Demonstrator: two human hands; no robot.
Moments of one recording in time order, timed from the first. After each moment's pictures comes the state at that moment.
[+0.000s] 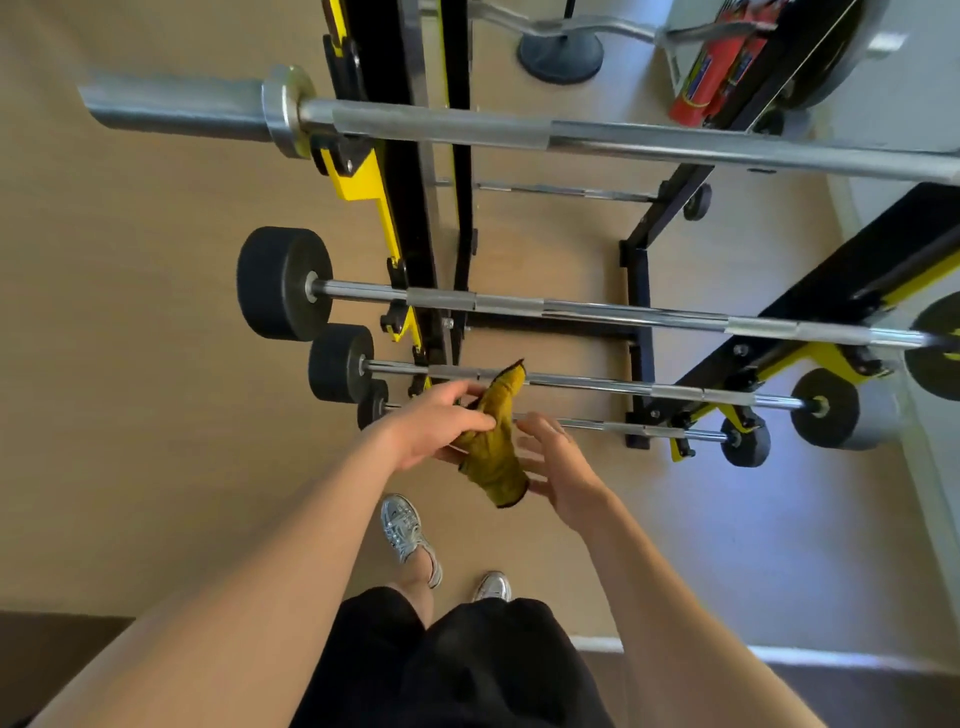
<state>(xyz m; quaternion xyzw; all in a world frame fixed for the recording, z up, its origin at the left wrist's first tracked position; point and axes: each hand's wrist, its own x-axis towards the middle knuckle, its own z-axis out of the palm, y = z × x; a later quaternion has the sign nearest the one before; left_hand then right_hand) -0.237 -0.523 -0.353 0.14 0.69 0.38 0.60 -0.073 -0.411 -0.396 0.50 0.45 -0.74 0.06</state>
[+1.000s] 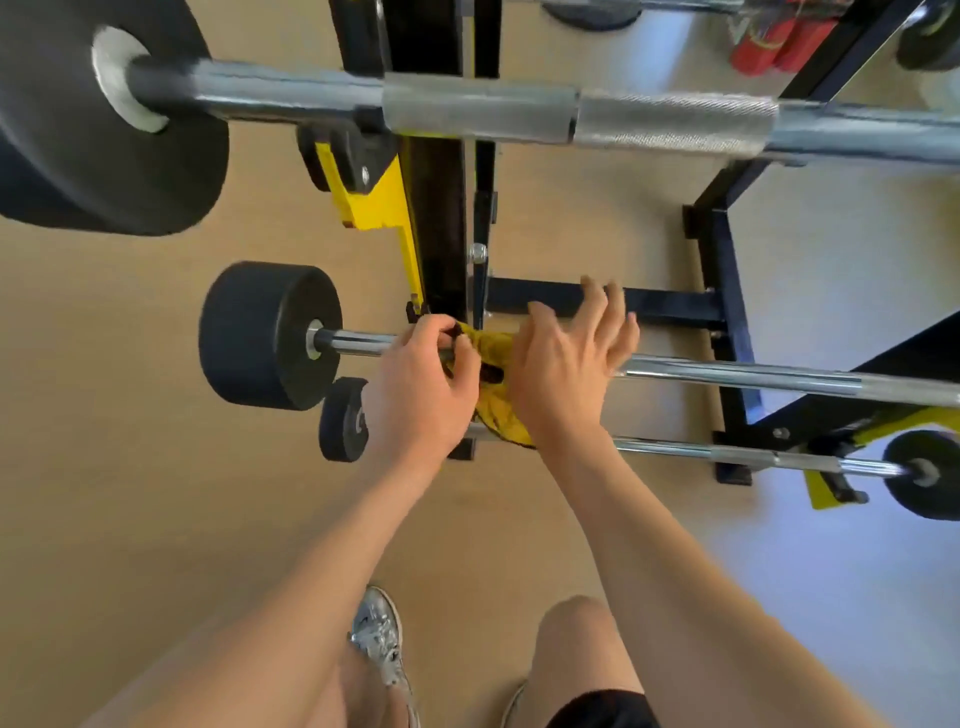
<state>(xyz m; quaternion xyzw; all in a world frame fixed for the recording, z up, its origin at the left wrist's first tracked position) -0.315 -0.499 -0.676 0.27 0.91 0.33 0.01 -0.245 -0.377 -0.698 0.40 0.89 -0.12 -0.19</state>
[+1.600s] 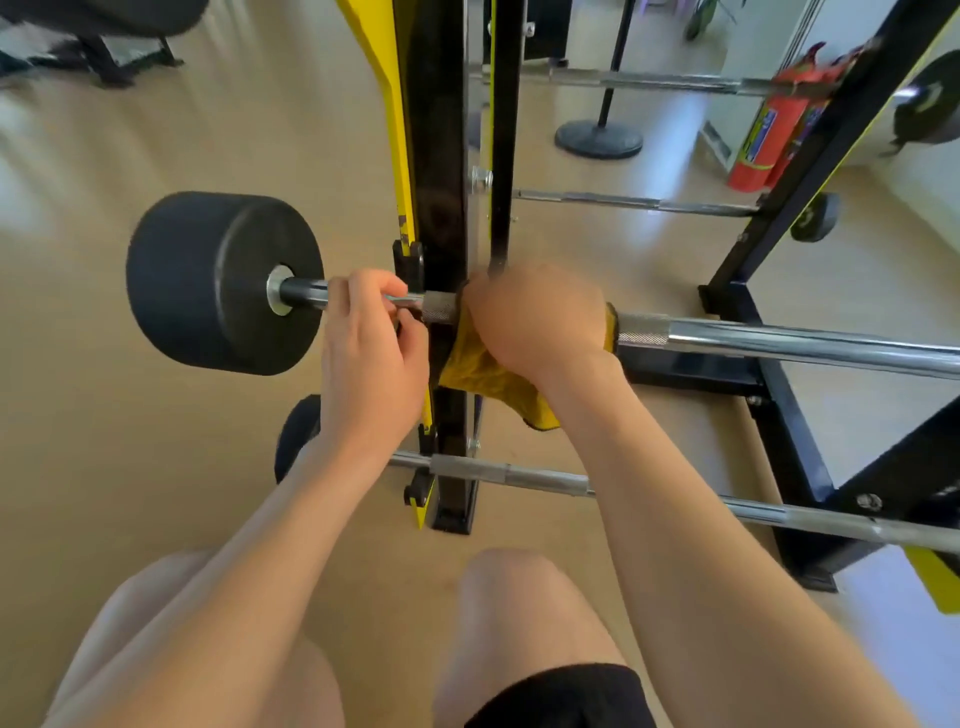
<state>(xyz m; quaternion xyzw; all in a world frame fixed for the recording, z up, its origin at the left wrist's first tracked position) -0.332 -0.511 -0.798 0.31 0.81 0.43 -0.24 -0.276 -0.357 -0.763 0.27 0.94 -0.04 -0.19</state>
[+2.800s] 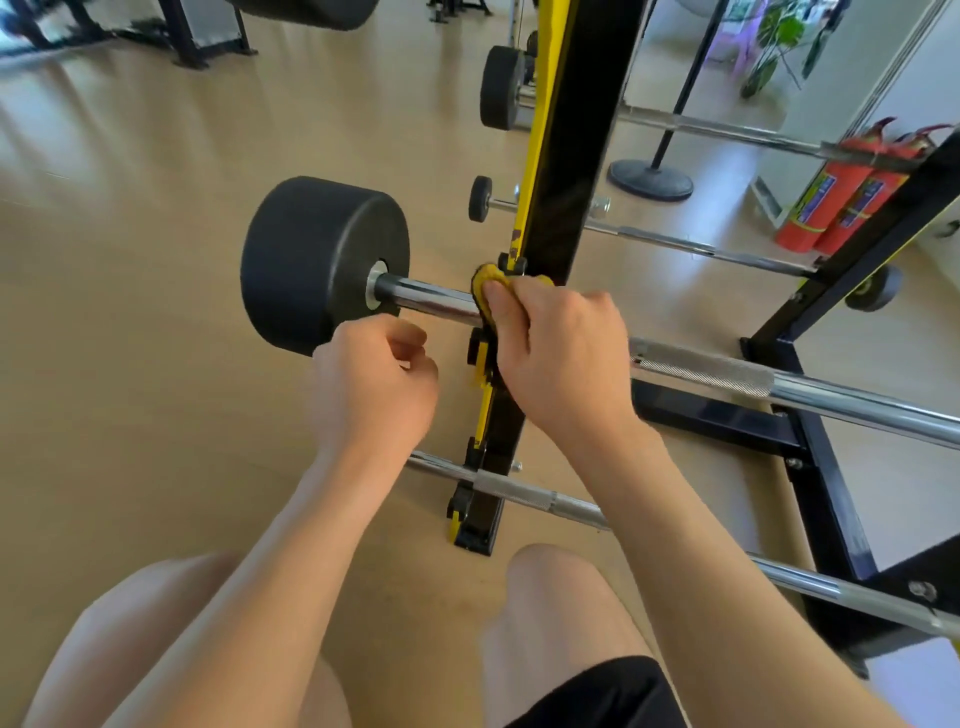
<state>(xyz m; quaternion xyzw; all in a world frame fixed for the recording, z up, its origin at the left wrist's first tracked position) -0.340 -0.580 -0.777 0.13 0.88 0.45 -0.08 -0.286 -0.428 -0.758 0.07 0.91 -0.16 -0.37</state>
